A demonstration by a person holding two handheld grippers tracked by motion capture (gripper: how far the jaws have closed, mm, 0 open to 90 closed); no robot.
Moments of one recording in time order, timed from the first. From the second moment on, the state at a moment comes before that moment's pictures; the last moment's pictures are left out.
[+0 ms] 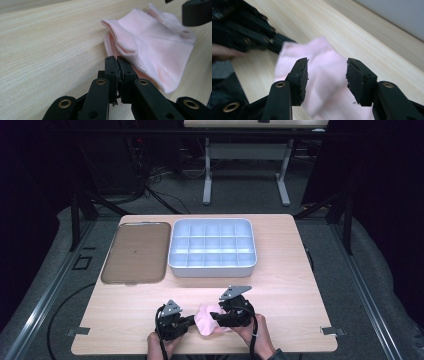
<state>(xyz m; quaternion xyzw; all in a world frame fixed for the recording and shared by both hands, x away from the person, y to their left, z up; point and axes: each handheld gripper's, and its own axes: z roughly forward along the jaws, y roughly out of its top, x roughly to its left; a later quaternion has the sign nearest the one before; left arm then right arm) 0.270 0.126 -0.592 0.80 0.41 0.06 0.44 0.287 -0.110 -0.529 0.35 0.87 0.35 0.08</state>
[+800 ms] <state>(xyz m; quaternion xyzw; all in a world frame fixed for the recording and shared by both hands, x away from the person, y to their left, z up) 0.272 0.136 -0.583 0.79 0.42 0.05 0.45 0.282 -0.130 -0.557 0.36 0.87 0.31 0.13</state>
